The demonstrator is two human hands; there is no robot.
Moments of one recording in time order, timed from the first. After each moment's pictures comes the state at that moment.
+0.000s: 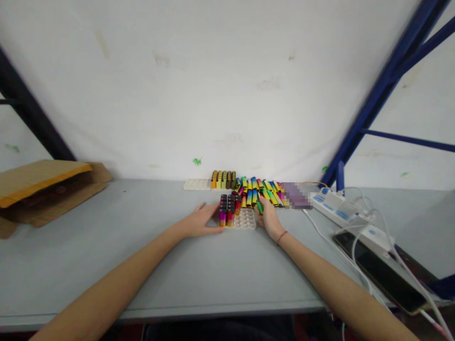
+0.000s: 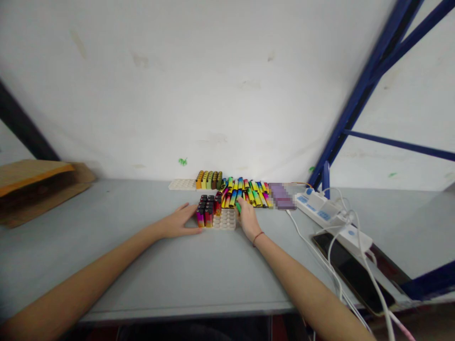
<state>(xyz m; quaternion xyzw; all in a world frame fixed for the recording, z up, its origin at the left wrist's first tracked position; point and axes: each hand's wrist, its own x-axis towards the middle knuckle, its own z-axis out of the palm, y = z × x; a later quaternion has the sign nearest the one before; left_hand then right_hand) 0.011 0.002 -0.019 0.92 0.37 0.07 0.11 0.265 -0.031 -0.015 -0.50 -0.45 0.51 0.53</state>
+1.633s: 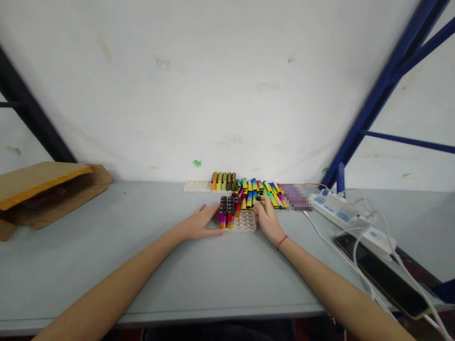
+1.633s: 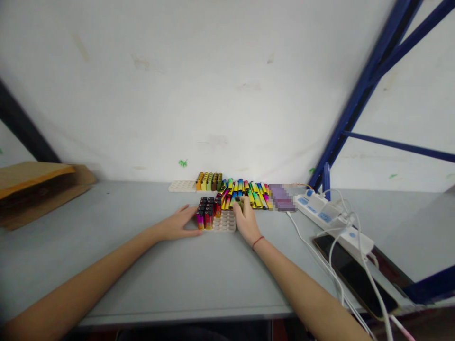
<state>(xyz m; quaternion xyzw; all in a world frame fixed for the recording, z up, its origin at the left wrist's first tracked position) 0.010 0.003 -0.019 0.92 0.37 0.07 0.11 0.265 -0.037 -0.018 -0.50 -0.60 0.32 0.54</state>
